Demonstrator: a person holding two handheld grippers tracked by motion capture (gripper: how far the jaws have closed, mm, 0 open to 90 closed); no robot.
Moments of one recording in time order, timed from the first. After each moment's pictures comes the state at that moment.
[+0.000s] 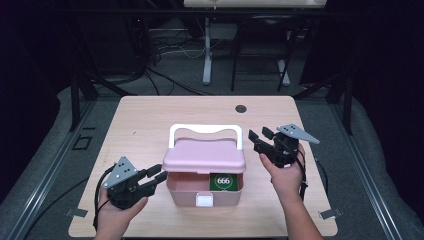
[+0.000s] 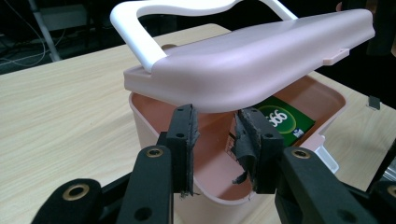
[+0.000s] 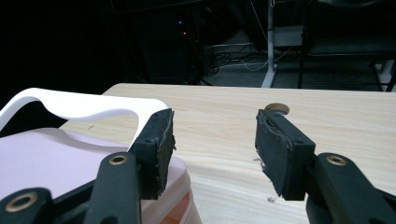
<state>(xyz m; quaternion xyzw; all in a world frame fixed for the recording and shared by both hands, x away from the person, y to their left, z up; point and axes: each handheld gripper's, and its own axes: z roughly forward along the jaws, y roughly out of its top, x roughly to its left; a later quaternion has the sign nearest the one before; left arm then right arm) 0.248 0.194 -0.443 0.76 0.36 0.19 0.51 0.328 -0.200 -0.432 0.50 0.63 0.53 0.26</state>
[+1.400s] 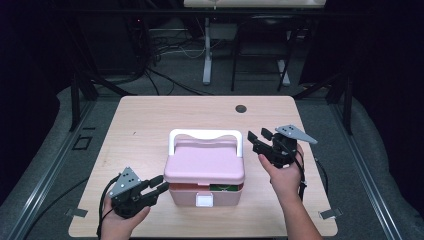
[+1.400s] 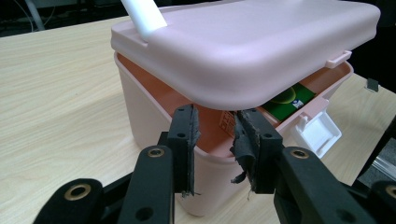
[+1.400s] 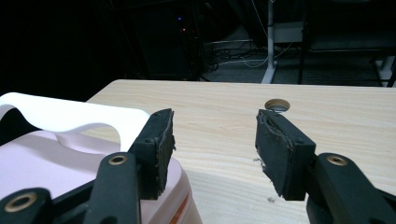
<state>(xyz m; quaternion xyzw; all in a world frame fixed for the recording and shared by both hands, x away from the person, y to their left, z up) 0.240 0.194 -0.473 0.77 0.37 0.16 0.50 0.331 -0.199 -0.437 0.51 0.63 0.53 0.26</state>
